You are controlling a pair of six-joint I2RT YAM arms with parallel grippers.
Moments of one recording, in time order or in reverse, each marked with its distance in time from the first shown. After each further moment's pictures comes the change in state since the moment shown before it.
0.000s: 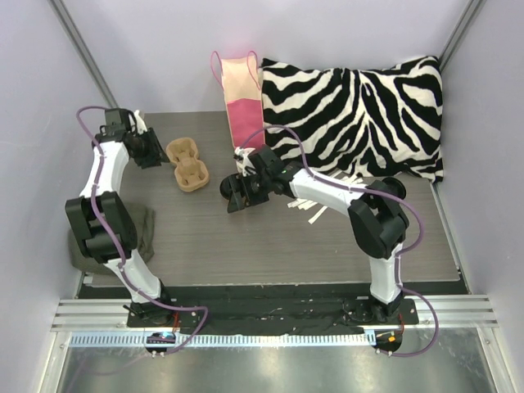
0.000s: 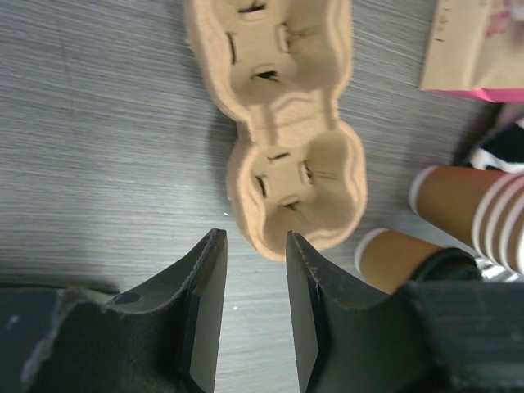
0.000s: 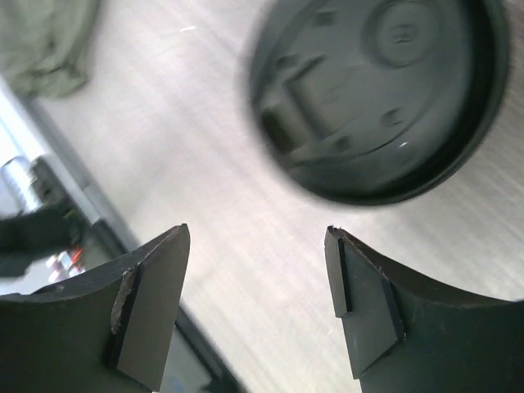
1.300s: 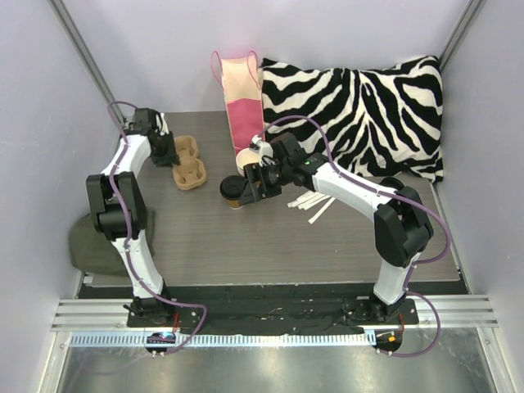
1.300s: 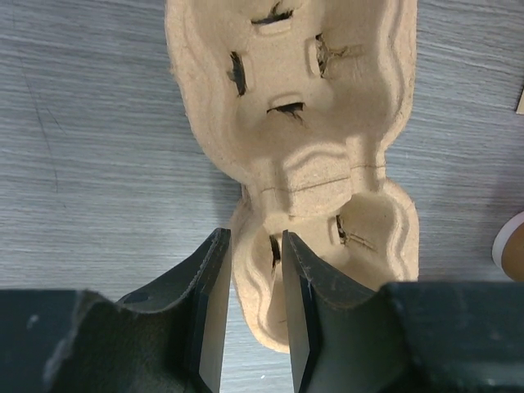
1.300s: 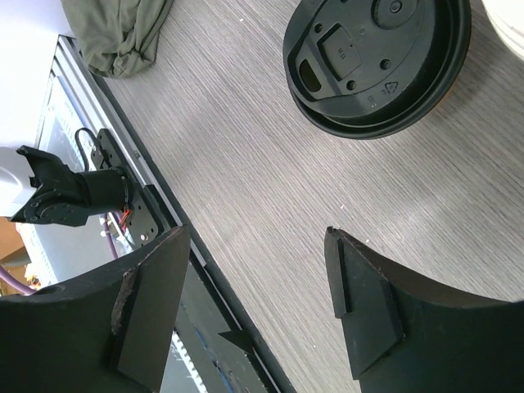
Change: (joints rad) left arm -0.110 0.224 0.092 0.066 -0.179 0.060; right arm -0.098 -0.161 -0.064 -0.050 -0.188 -0.038
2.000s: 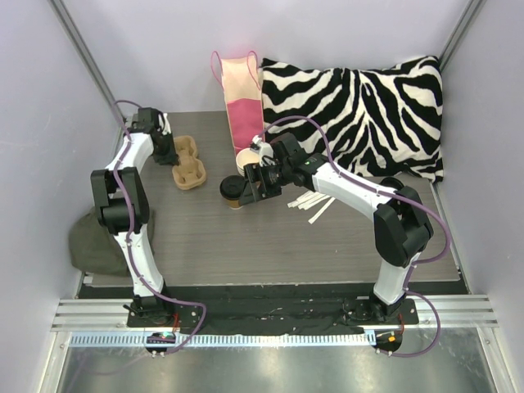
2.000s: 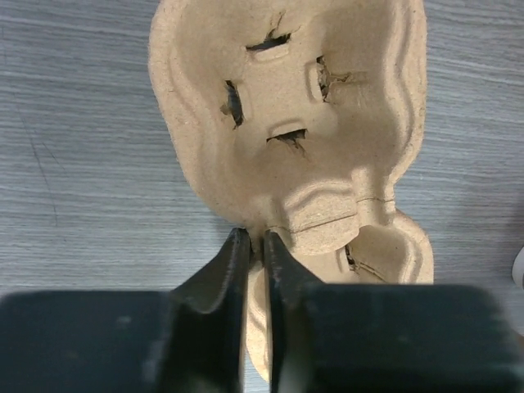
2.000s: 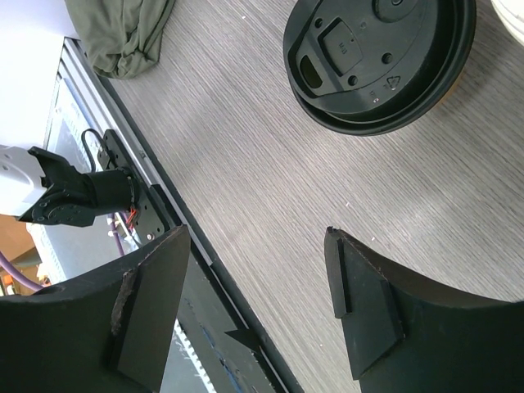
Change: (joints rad) left arm -0.002 0.083 0.063 0.005 -0.006 0.029; right arm -0.002 0.002 -0.003 0.000 -0.009 0.023
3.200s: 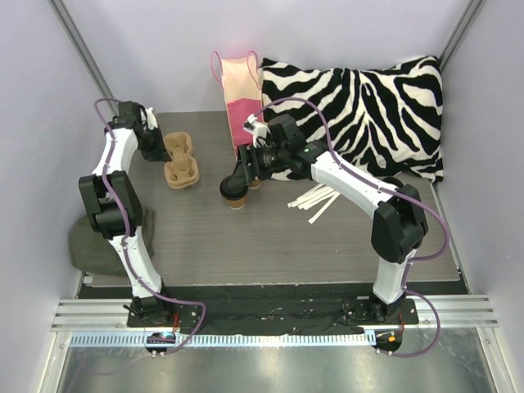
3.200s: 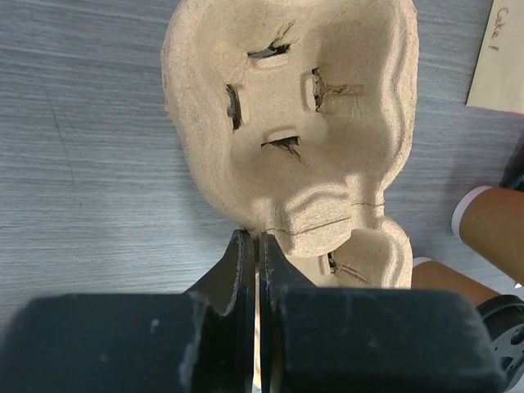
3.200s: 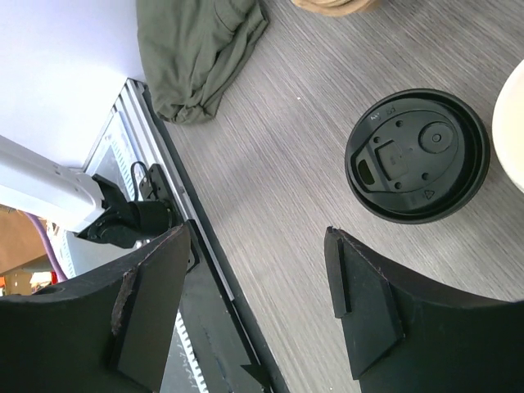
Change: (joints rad) left arm 0.080 -0.045 0.085 -0.143 0.158 0.000; right arm -0.005 0.036 0.183 0.023 -0.060 0.008
